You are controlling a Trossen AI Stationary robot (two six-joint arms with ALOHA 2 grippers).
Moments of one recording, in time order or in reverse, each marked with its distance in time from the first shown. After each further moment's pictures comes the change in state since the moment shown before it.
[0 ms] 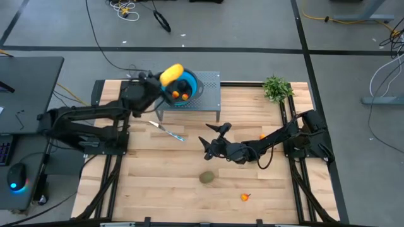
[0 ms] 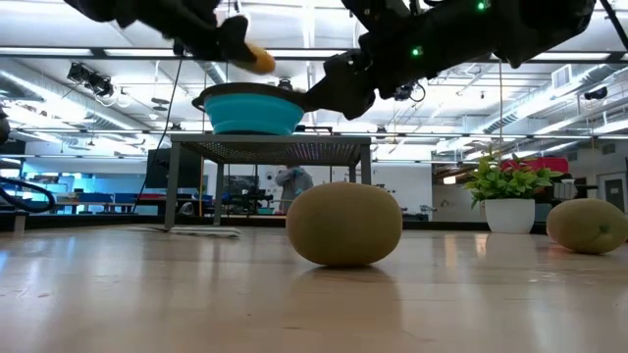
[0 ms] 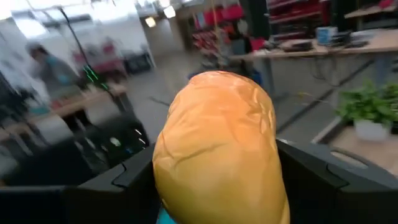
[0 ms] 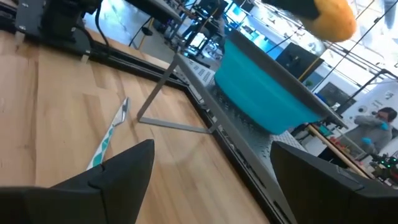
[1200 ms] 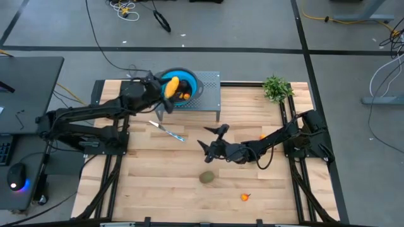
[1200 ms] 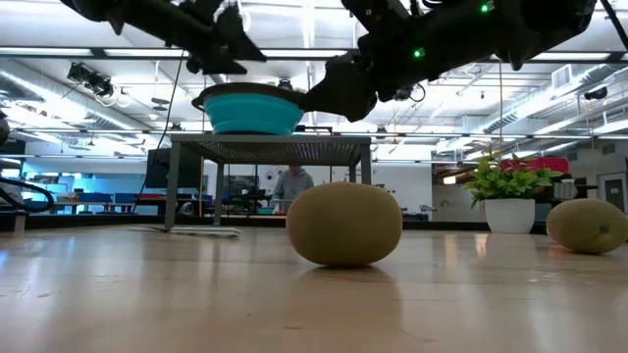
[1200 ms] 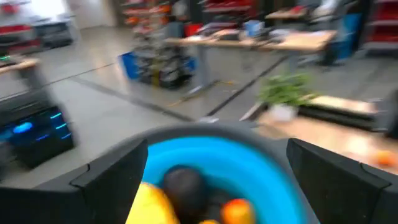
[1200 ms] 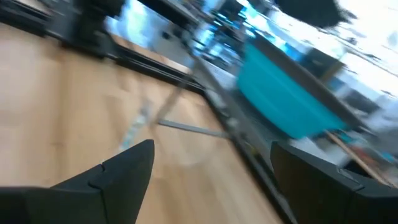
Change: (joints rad) left arm 0.048 -0.033 0.000 -0.132 0.347 -0.159; right arm 0.004 0.000 0.000 -0.032 -0.074 0.026
